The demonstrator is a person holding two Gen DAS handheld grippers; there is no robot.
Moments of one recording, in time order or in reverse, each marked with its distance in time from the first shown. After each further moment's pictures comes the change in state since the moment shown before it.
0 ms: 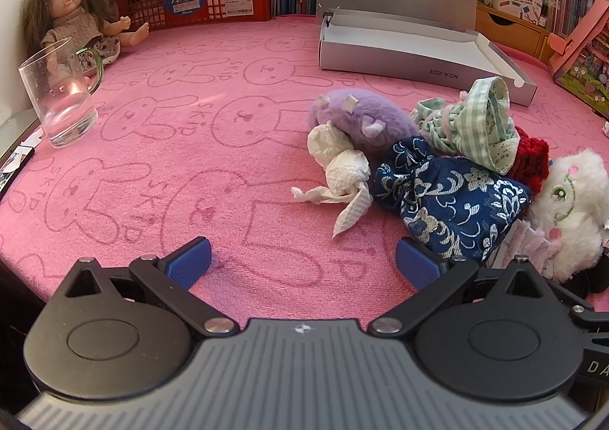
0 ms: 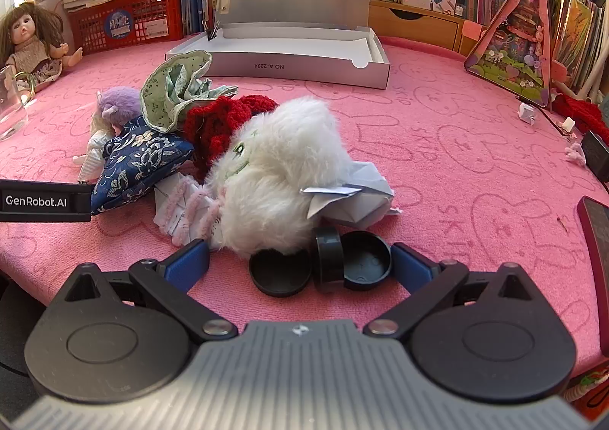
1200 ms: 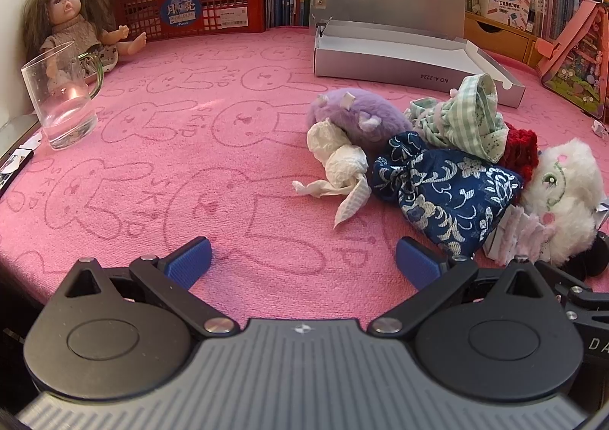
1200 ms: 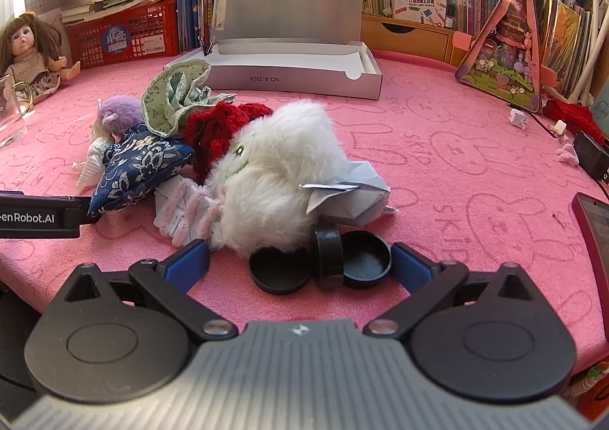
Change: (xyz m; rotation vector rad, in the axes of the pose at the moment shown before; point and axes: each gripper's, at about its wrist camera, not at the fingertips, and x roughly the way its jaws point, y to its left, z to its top) left arm -0.008 0.008 -0.017 0.015 -0.057 -0.028; right arm -0.003 0.002 -0.010 0.019 -0.070 -0.021
